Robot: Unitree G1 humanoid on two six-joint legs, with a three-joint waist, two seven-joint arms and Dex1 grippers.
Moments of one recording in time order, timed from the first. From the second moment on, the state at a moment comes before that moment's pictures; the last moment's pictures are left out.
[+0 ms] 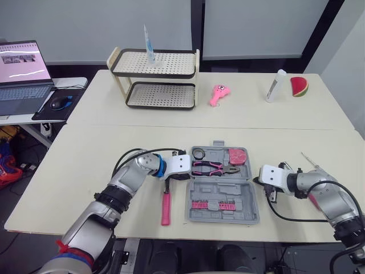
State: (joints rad) left arm -0.65 0.48 -0.44 0.47 0.19 0.05 -1.13; right arm -0.26 -0.79 0.21 0.19 -0.17 -0.01 0.96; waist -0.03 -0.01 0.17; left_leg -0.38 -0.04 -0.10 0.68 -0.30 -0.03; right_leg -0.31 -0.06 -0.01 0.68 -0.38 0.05
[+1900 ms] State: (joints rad) left arm -0.49 0.82 0.20 0.24 -0.38 0.31 -1.16; right arm 0.15 -1.01 -0.58 0.20 0.27 0.22 0.98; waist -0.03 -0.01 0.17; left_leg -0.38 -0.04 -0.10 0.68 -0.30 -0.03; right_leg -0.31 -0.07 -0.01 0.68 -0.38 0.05
